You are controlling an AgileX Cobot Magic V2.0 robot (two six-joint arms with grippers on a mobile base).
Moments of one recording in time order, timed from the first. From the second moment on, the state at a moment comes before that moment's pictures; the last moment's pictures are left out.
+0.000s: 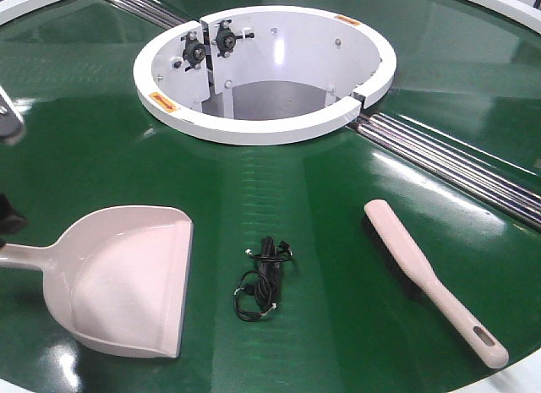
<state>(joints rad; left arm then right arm) -0.04 1.32 -1.15 -0.02 1.03 0.90 0.03 -0.01 0.03 -0.11 0.12 0.08</state>
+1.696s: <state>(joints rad) -0.07 1.72 -1.15 0.14 1.03 1.36 0.03 -0.01 0.03 -0.11 0.12 0.08</state>
